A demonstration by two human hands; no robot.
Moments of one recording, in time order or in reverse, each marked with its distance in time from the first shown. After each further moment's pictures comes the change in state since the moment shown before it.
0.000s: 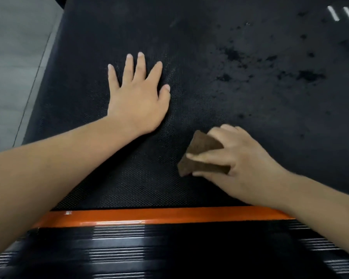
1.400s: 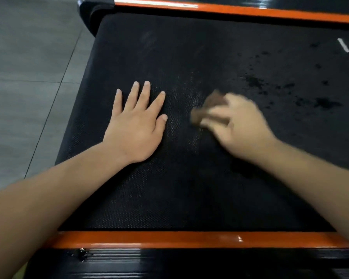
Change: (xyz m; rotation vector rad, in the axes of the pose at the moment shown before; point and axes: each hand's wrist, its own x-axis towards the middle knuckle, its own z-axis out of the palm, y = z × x) left_hand -0.019 -0.063 -0.014 0.001 -0.002 0.111; right_hand 0.104 0.041 -0.003 -0.219 0.222 0.229
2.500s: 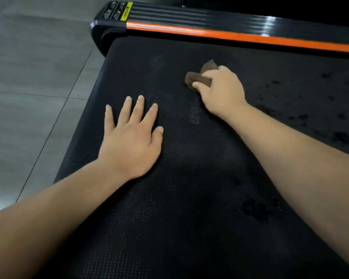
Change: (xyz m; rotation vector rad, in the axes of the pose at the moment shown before) left_hand 0.024 -0.015 -0.001 -0.001 0.027 -0.158; right_hand 0.148 0.026 0.030 -0.059 0.102 0.204
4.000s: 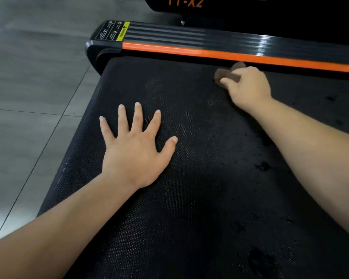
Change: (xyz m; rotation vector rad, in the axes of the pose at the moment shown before) left_hand 0.054 0.011 0.002 0.075 -0.020 -0.072; right_hand 0.071 0.075 -0.013 -0.033 0.039 0.119
